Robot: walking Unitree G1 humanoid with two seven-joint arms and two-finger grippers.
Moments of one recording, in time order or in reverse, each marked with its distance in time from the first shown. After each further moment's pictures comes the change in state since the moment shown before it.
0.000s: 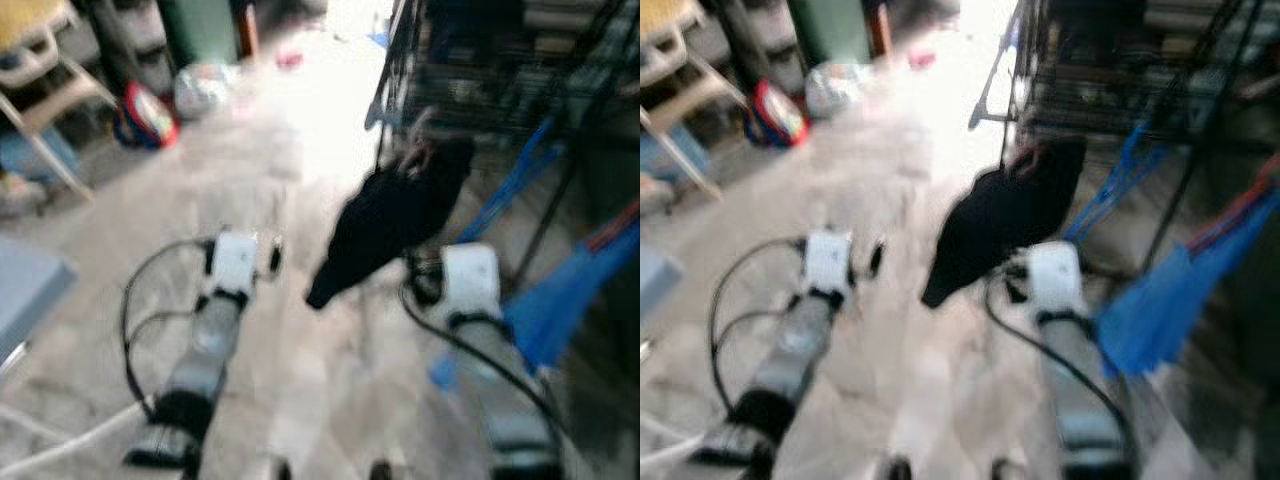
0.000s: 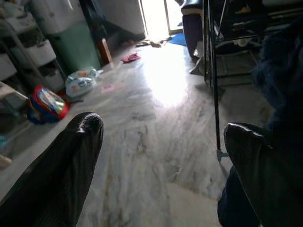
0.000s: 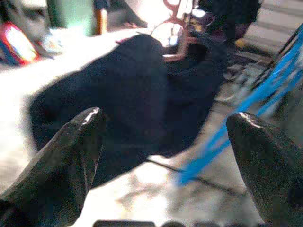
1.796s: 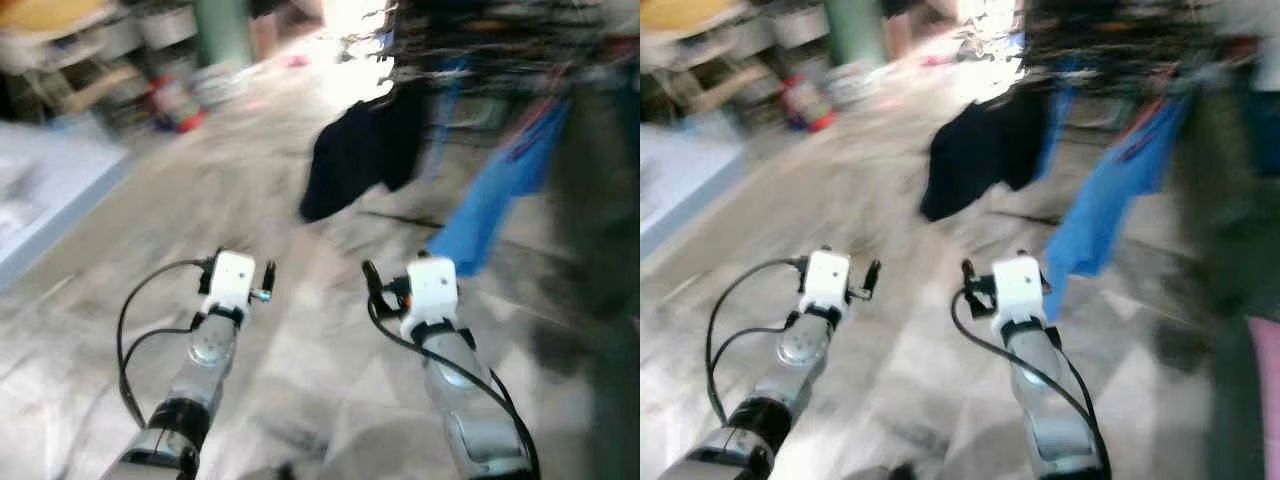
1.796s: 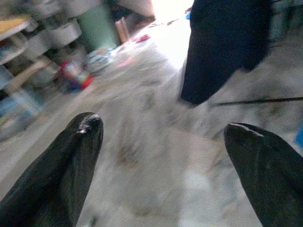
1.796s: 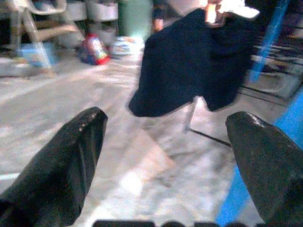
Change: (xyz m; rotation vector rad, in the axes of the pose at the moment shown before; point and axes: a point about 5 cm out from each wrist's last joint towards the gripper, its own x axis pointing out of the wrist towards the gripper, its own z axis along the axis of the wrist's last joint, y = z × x) left arm -0.013 -0.003 -0.033 0.028 0.111 0.010; right arm -0.002 0.024 -0.008 0.016 0.003 0.143
